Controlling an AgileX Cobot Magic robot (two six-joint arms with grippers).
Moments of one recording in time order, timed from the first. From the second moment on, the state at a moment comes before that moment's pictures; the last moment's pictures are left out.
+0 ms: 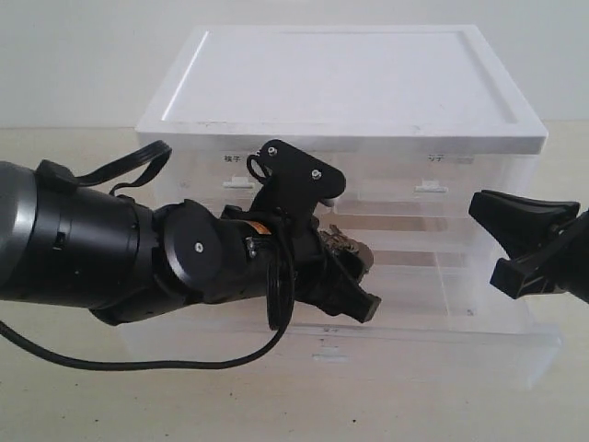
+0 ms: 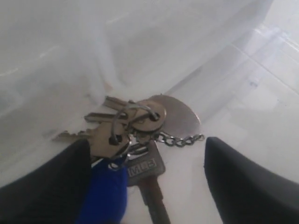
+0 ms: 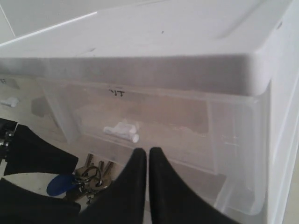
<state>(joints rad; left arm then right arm) -0.89 1.82 -0.92 -0.90 -0.20 0.78 0.01 1.41 -0.19 -0.69 -1.13 0.48</state>
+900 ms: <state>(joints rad) -0.89 1.85 -0.94 -0.94 -0.21 0.87 0.01 1.41 -0.19 -0.69 -1.13 0.49</state>
